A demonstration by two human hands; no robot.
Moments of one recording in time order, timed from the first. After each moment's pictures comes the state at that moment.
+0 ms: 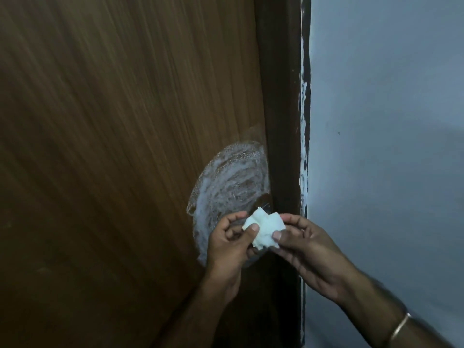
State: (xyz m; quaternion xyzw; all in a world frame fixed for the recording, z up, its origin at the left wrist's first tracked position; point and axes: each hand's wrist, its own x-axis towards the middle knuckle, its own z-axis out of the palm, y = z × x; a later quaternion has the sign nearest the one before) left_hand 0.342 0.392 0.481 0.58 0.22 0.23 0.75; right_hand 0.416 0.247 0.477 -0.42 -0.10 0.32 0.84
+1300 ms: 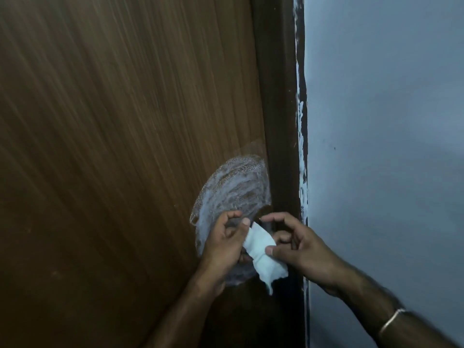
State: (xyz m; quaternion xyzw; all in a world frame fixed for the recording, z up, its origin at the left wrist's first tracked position) left_hand 0.340 0.398 0.515 0.70 0.21 0.20 0.66; right_hand 0.427 0.239 0.494 -0.59 -0.35 0.27 0.67
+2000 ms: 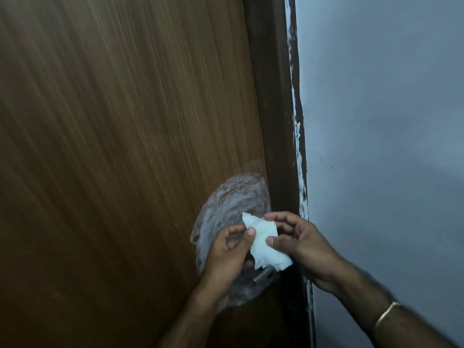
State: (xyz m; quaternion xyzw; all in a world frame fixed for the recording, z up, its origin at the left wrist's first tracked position) left_hand 0.348 0.396 0.524 0.68 0.20 0.20 0.68; right_hand 0.448 0.251 0.521 -0.52 -0.29 0.27 0.76
